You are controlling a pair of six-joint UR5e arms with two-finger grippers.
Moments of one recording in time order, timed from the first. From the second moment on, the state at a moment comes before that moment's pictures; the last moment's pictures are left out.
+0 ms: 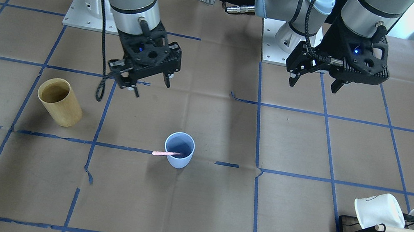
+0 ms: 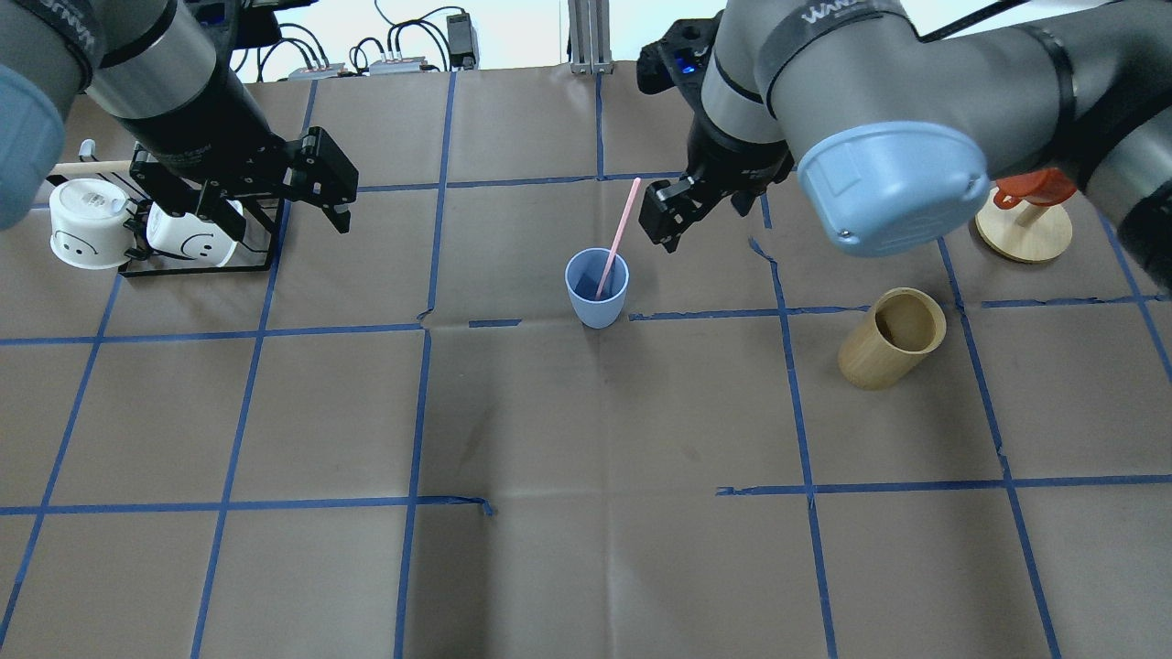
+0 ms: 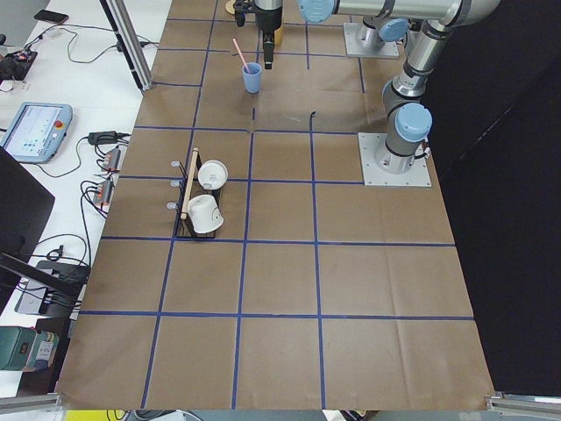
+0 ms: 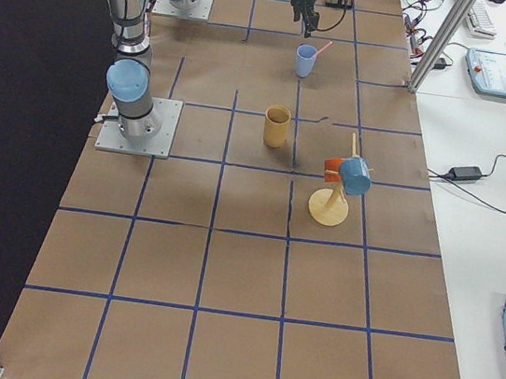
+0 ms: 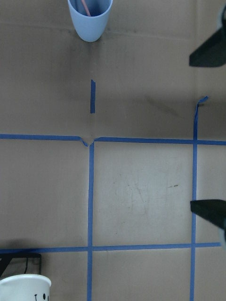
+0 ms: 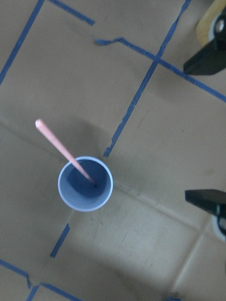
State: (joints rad) left arm -1.54 -1.53 -1.57 -1.58 1.57 0.00; right arm 1.75 -1.49 1.62 -1.82 -1.53 -0.26
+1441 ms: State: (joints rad) left arm -1.54 -1.55 -1.56 -1.59 1.56 0.00; right arm 1.59 -1.65 1.66 -1.60 -1.55 0.05
